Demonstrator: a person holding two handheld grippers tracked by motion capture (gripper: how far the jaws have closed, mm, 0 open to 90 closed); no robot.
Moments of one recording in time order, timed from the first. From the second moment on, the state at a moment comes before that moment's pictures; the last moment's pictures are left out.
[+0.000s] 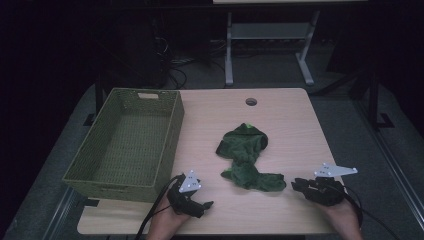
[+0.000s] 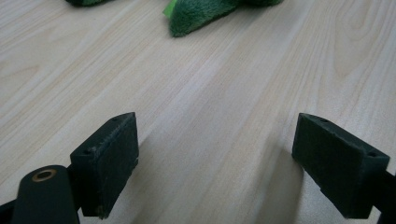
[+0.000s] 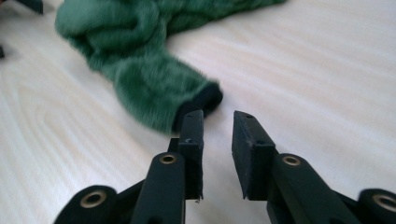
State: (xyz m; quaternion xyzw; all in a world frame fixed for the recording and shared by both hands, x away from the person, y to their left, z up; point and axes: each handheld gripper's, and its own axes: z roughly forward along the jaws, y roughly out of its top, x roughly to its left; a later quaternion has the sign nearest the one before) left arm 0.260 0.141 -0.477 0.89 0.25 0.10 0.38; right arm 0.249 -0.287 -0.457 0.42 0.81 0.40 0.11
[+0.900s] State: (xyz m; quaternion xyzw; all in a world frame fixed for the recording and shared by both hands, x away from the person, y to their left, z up) left arm 0.261 0.140 -0.477 0.89 0.25 0.10 0.38; right arm 0.259 -0.266 -0.472 0.39 0.82 0.41 0.06
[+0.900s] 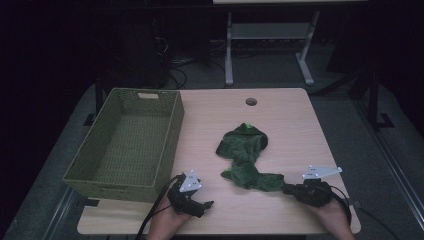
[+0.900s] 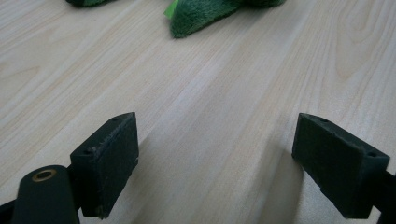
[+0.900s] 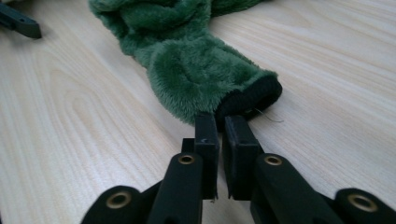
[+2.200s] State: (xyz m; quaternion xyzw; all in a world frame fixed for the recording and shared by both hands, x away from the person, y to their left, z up) left arm 0.262 0.139 -0.477 0.89 0.25 0.10 0.38; right arm 0.280 -0.216 -0.416 0.26 0.84 0.46 0.09
